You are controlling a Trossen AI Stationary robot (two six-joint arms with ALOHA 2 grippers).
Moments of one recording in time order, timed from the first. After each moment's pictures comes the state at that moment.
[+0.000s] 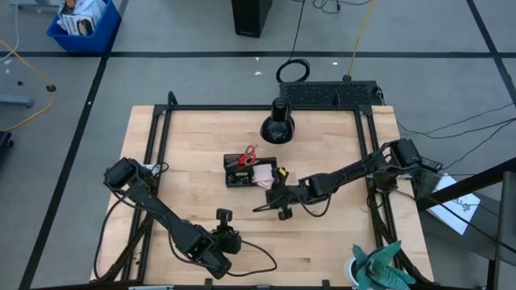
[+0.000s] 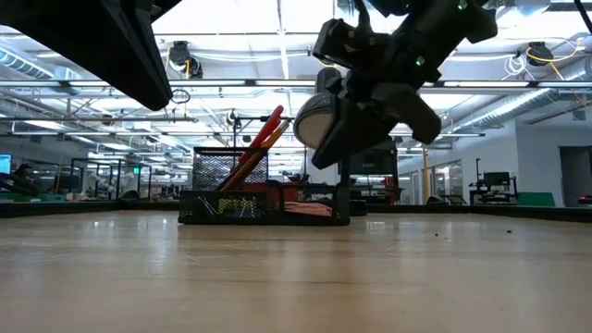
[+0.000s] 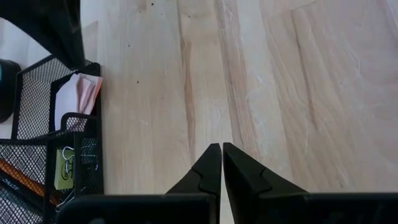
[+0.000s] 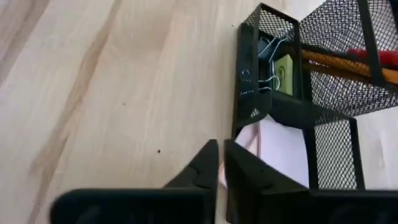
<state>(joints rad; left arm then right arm) -0.71 1.89 1.38 -0.76 -0.58 -0.42 0.25 1.76 1.03 -0.14 0.36 -0.18</state>
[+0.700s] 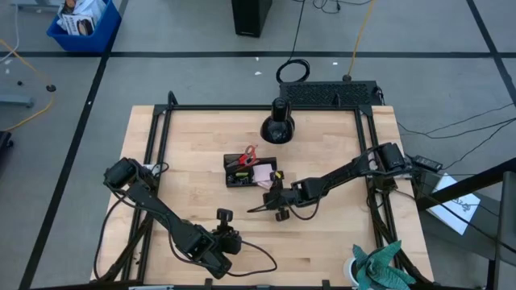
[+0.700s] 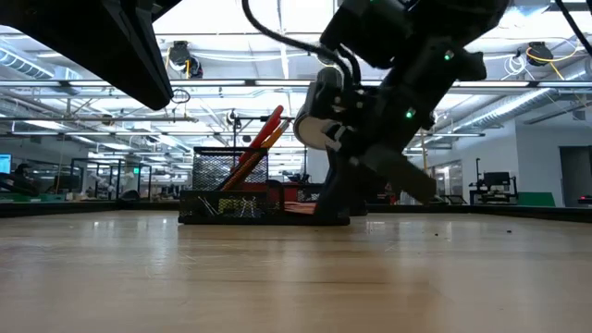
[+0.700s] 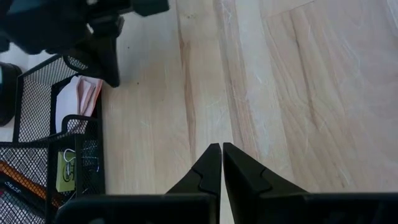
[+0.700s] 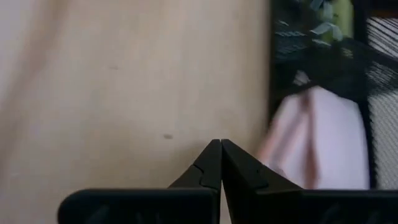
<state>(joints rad) -0.71 1.89 1.38 -0.75 -0.58 -0.40 0.23 1.91 1.03 -0.09 0.34 -0.13</state>
